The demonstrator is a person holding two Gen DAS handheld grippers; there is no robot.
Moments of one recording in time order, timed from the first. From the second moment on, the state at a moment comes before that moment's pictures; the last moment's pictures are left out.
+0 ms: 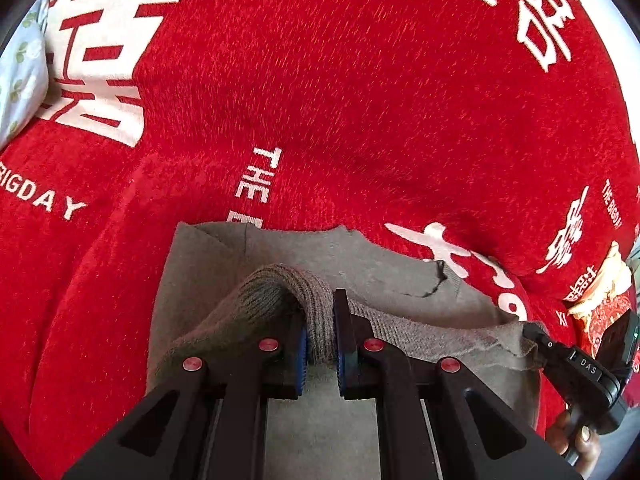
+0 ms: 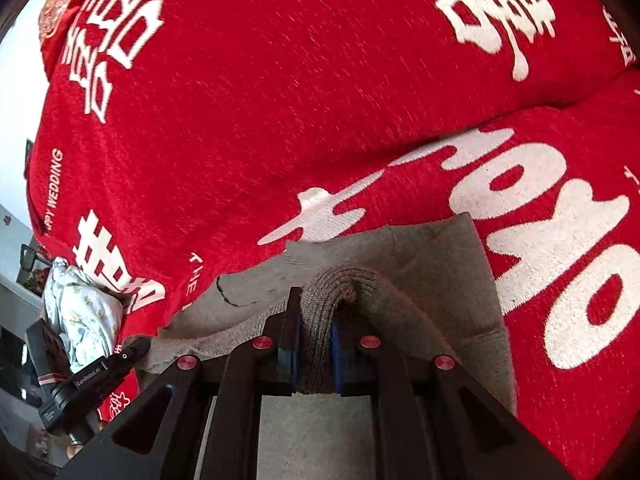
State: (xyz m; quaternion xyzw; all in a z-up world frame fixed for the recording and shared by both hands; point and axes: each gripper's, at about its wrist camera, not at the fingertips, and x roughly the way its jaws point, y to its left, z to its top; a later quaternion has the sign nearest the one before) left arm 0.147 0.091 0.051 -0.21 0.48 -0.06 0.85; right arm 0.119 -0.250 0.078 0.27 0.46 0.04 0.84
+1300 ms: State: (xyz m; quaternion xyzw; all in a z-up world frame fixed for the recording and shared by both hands) left arm 0.173 0.078 0.016 -0.19 0.54 -0.07 0.82; right arm 0.148 -0.263 0.040 0.33 0.50 0.04 0.80
